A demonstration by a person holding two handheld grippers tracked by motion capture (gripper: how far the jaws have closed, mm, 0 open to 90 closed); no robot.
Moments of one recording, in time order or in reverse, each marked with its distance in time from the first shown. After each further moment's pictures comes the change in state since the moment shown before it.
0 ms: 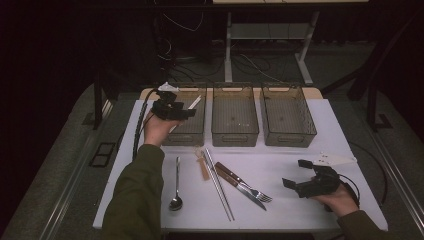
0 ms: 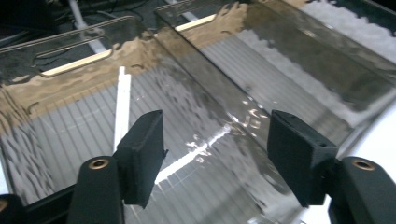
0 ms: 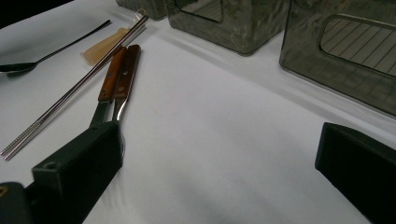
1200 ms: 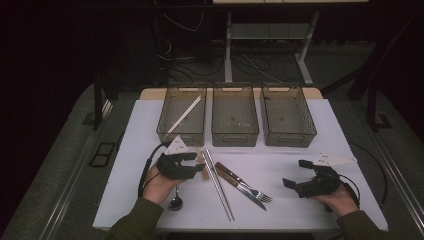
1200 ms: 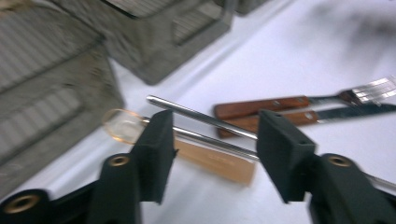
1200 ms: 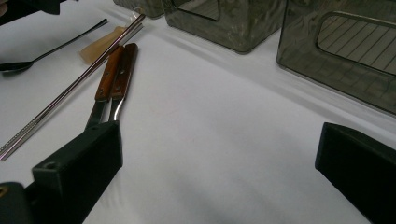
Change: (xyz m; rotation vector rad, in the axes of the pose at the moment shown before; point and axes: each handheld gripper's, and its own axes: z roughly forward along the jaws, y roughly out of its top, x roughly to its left) left arm -0.103 -0.104 -0.032 0.047 -0.145 0.180; right arm 0.000 -0.001 0.000 0.004 -0.010 0.004
